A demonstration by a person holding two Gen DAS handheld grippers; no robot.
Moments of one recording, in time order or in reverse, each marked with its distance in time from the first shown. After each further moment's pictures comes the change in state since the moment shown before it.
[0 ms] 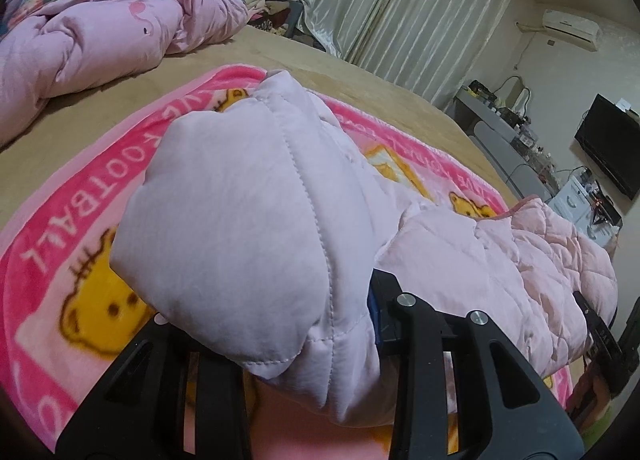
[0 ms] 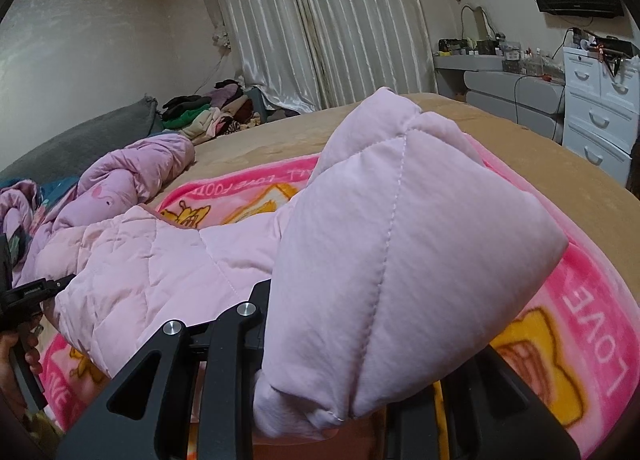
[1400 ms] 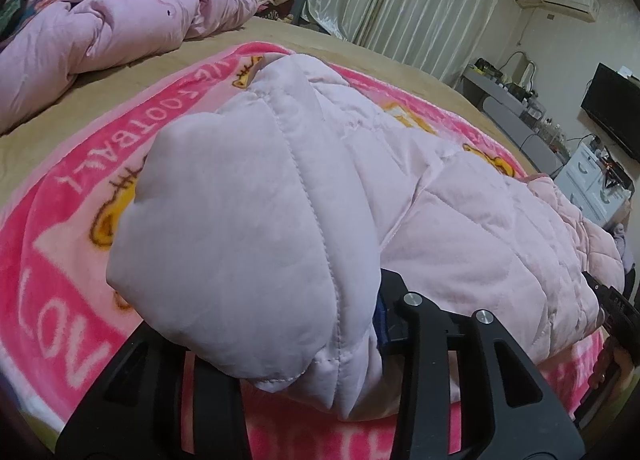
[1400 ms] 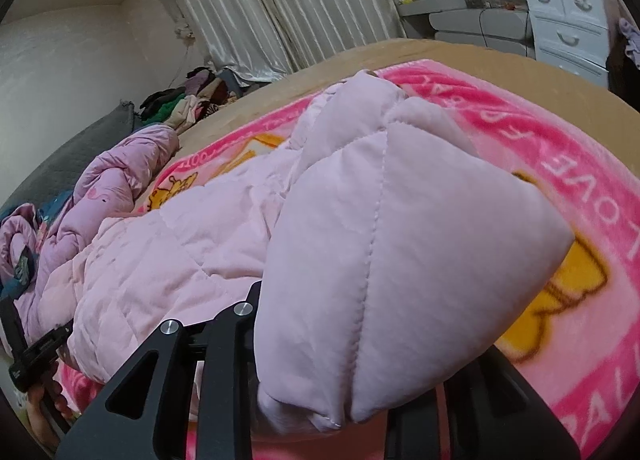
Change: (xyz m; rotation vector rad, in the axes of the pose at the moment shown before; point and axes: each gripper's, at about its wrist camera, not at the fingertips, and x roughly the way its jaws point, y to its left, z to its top) left arm -0.023 0.031 -0.078 0.060 0.029 0.060; right arm -0.007 -0.018 -0.070 0.205 0.128 -0.014
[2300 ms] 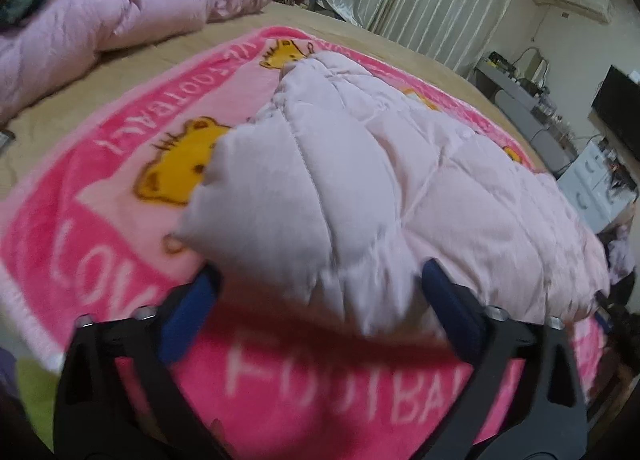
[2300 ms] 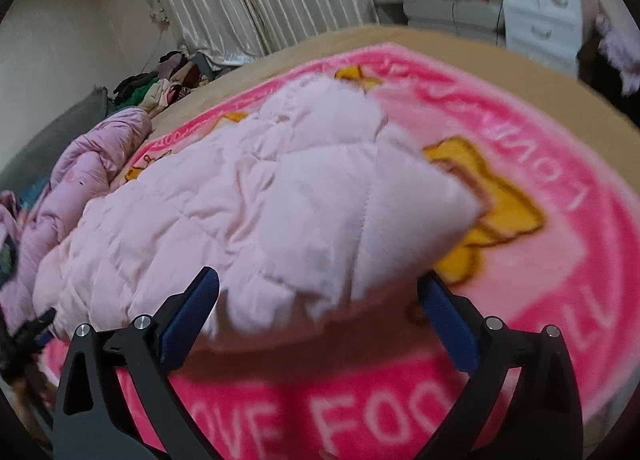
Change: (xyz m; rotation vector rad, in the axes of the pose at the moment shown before) left arm -0.042 0.019 -0.024 -0.014 0.046 0.059; right arm -0.064 0.003 -0.038 -0.040 0.006 -0.168
